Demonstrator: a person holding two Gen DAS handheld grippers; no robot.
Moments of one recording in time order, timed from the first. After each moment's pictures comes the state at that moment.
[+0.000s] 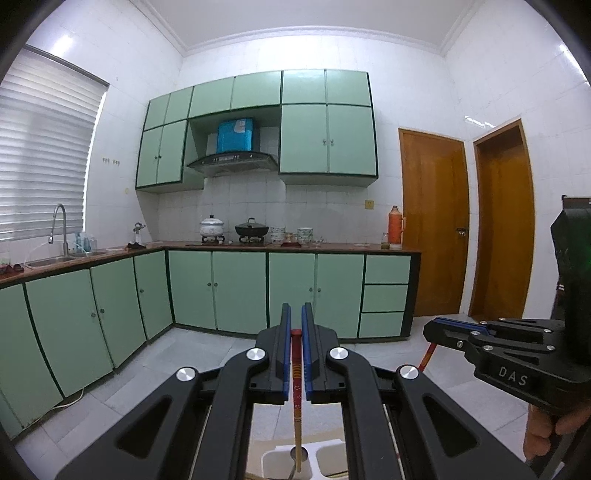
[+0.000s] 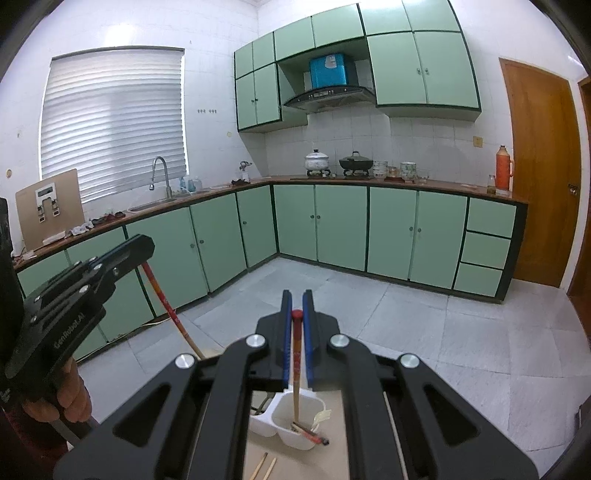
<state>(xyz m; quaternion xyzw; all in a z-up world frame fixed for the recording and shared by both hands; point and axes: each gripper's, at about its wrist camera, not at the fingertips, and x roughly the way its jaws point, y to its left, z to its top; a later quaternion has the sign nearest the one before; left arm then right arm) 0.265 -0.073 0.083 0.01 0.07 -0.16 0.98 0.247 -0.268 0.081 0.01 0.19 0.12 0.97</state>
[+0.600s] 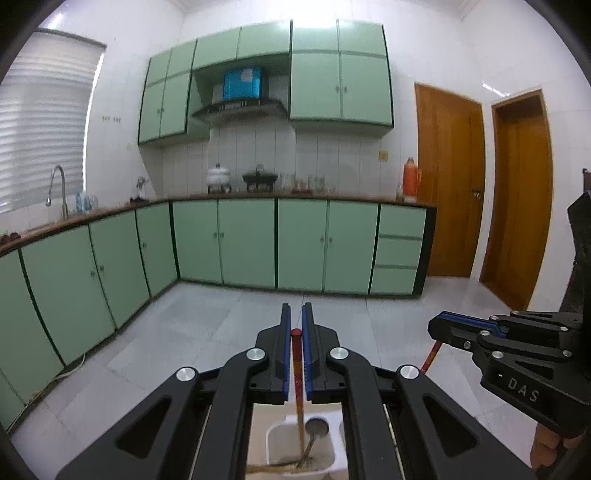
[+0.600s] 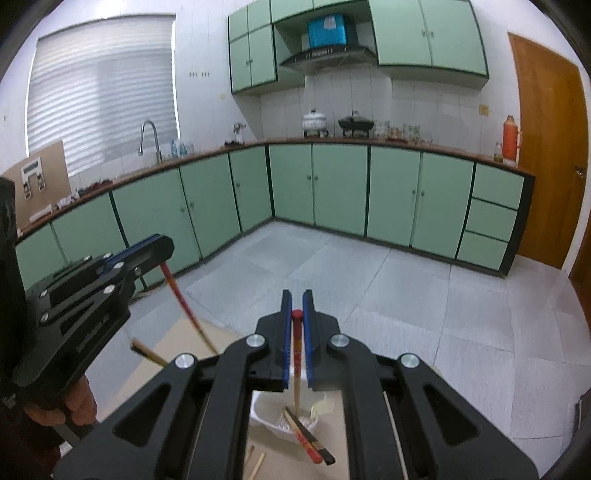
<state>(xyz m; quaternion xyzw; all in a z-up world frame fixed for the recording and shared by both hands) 0.332 -0.073 -0.003 0.02 0.17 -0.14 0.97 0.303 -0.246 -0.001 -0.01 0.27 0.11 0.96</state>
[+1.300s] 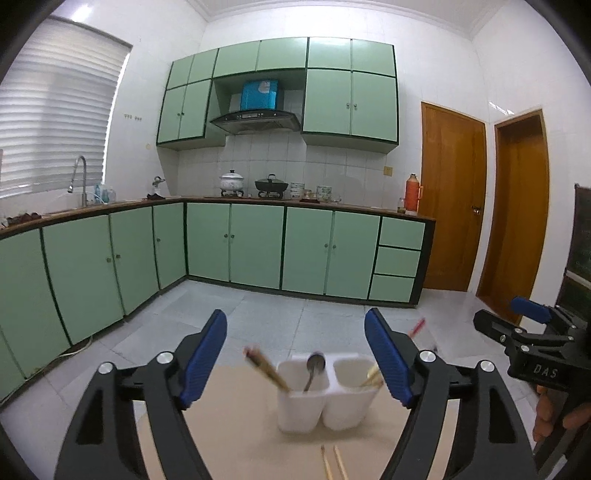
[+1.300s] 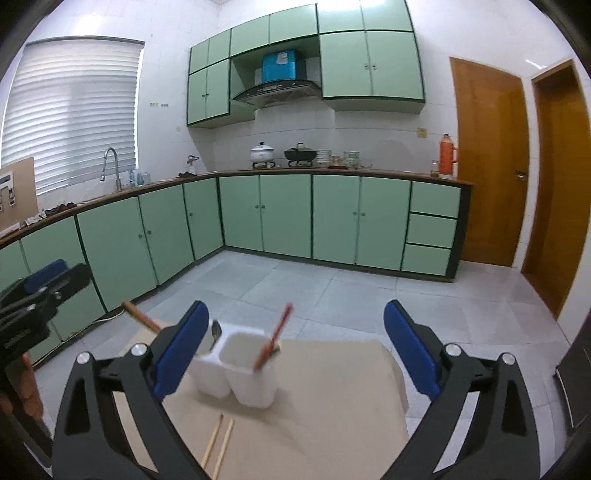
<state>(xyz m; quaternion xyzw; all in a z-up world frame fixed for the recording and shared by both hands) 0.202 -0.029 -0.019 -0.01 0.14 -0.13 0.98 0.165 -0.277 -0.027 0.00 0.19 -0.01 0.98</state>
